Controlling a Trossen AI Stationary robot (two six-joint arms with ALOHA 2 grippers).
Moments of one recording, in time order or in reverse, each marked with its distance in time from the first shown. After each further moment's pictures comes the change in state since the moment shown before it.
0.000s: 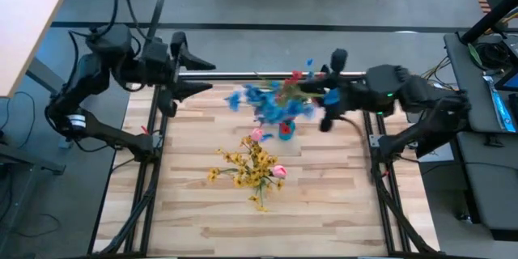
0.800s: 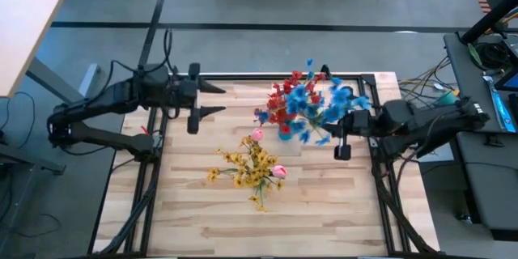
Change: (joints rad) left arm 0.001 -0.218 -0.646 0.229 -0.144 0.173; right arm 0.078 -0.446 -0.898 0.753 -0.195 0.500
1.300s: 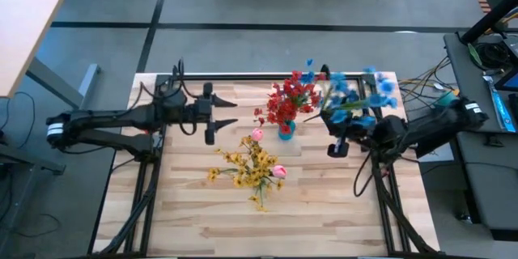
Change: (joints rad) left arm 0.003 -0.032 -0.536 0.642 -0.003 -0.023; right arm -0.001 0.053 -0.501 1.049 0.144 -0.042
